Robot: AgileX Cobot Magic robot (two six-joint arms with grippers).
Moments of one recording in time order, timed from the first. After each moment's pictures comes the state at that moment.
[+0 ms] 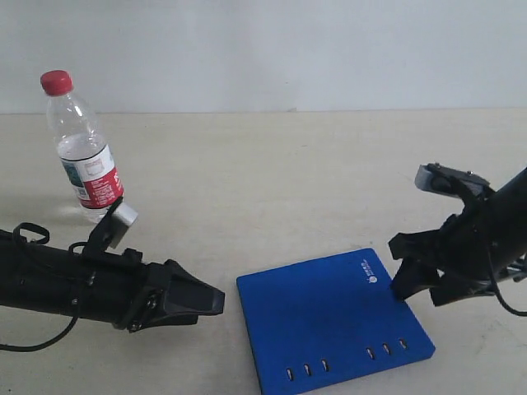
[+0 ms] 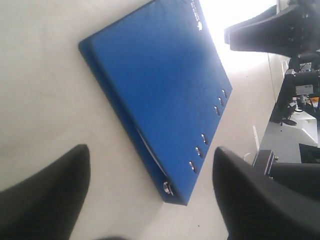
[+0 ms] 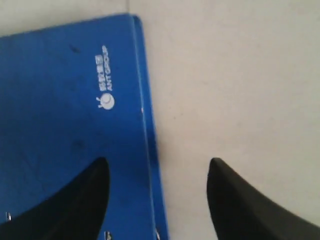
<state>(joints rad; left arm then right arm) -0.22 1.94 -0.58 -1.74 0.97 1.62 0.10 1.74 -0.79 0.70 0.67 -0.57</state>
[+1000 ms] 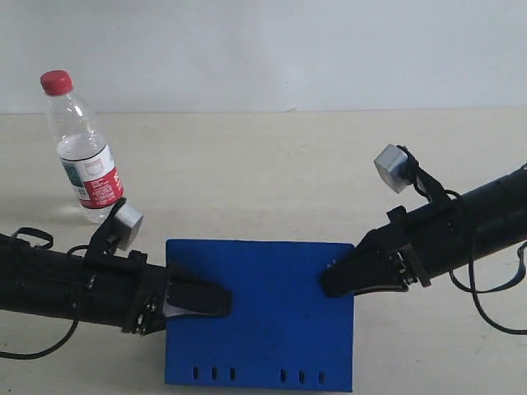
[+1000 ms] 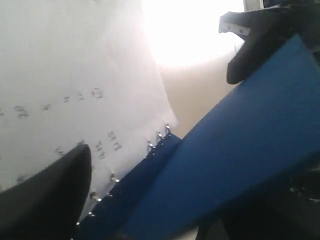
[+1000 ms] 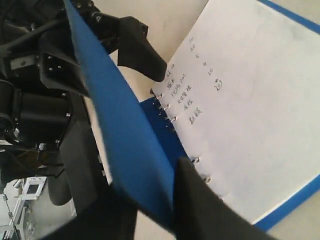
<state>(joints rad) -0.22 1.98 -0.58 -1.74 1.11 1.66 0.09 1.86 -0.79 1.26 1.20 -1.36</state>
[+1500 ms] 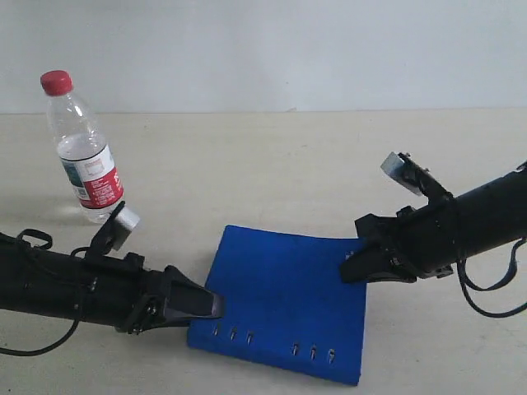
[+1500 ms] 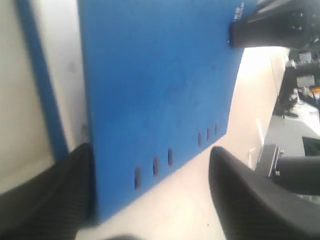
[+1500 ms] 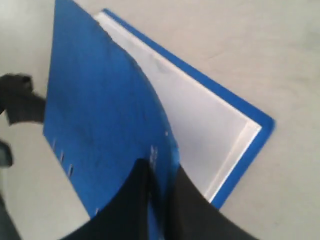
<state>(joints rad) -0.22 1.98 -0.58 -1.76 0.99 1.69 0.10 1.86 -0.79 1.29 0.83 -1.14</state>
